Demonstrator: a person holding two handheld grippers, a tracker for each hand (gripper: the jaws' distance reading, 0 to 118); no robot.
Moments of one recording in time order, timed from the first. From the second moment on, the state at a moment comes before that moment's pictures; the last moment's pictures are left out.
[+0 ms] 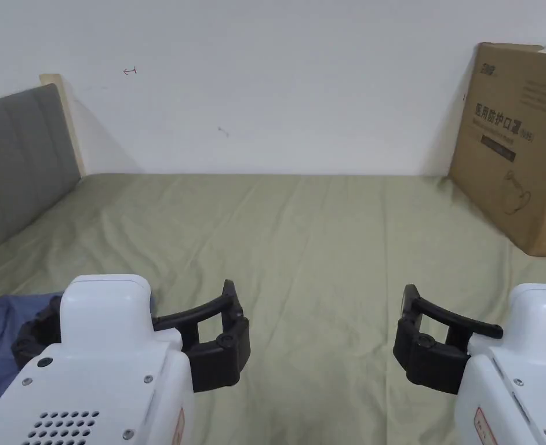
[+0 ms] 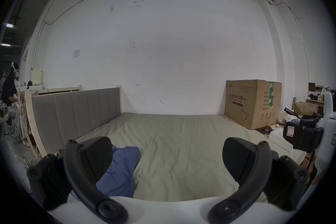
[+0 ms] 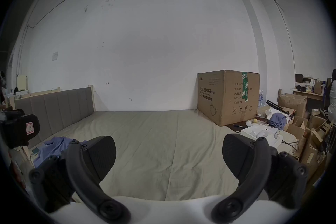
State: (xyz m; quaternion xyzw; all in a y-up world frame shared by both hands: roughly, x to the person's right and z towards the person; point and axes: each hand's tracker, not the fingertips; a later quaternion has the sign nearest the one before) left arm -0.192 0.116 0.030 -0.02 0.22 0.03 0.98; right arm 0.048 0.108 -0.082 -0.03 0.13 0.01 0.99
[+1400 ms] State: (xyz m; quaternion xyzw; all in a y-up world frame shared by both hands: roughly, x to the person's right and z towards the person) left arm -0.202 0.111 0.029 -0.01 0.19 0.11 0.97; right arm 0.029 0.109 -0.074 0.01 0.12 0.11 0.99
